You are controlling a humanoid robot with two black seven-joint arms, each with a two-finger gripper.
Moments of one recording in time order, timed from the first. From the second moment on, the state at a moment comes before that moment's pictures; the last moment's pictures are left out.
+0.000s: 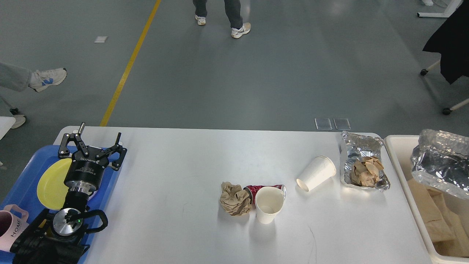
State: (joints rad) left arm -0.36 0.14 -1.44 -0.62 0.07 -0.66 -0.15; right arm 1.69 -0.78 -1.45 0.98 -0.19 0.58 -0.15
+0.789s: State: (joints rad) left arm -0.36 0.14 -1.44 -0.62 0.07 -0.66 -0.15; right arm 0.60 -0.48 -0.82 0.06 -0.16 0.14 -0.19
